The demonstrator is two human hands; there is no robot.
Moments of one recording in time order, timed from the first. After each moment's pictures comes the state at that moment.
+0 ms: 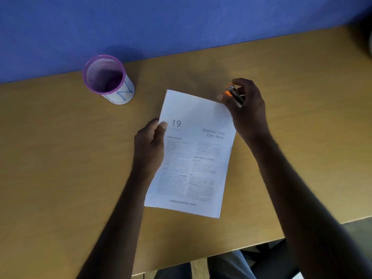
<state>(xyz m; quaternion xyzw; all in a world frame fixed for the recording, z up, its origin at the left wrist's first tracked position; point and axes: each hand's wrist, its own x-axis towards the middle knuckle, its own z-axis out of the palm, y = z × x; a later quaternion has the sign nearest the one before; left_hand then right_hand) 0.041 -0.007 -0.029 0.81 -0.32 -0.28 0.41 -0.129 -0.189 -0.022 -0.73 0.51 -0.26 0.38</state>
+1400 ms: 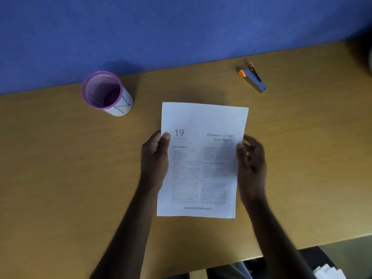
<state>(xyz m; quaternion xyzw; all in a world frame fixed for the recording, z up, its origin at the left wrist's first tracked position) 0.015 -0.027 -0.036 0.75 -0.20 -0.35 0.52 -0.191 -0.111 -0.043 -0.54 0.59 -0.33 0.50</state>
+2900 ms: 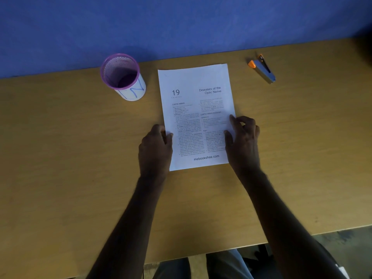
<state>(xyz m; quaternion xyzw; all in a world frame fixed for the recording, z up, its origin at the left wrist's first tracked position) 0.025 0.006 -0.039 0.91 -0.29 -0.17 0.24 -0.156 -0.120 -0.052 -0.80 0.53 -0.09 0.25</state>
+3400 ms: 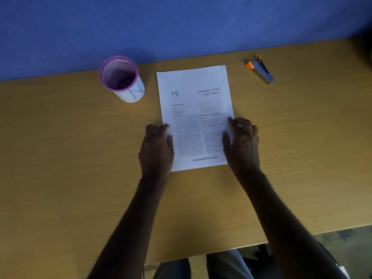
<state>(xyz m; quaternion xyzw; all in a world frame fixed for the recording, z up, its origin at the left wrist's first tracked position) 0.018 0.005 -0.034 0.91 -0.34 -0.16 0.19 -0.160 -0.120 -0.050 -0.83 0.52 -0.05 0.20</state>
